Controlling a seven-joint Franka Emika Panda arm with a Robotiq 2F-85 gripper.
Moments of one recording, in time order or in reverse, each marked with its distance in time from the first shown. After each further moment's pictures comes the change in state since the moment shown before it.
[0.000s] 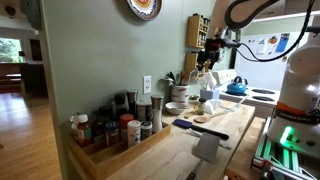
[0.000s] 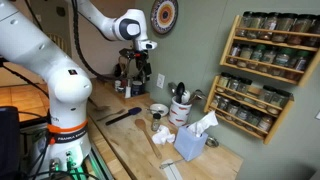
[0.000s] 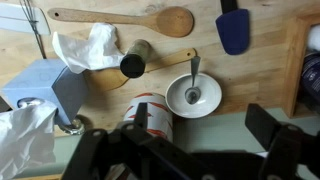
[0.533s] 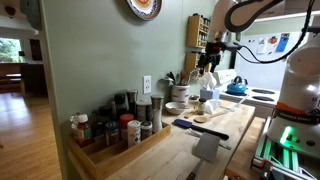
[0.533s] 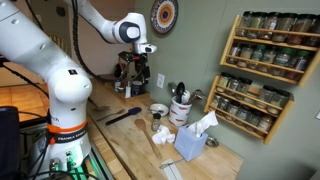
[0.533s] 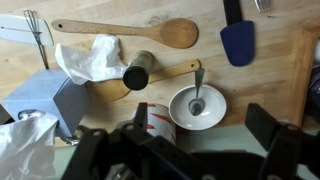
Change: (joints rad) arm 0.000 0.010 0.000 -0.025 0.000 -0.001 0.000
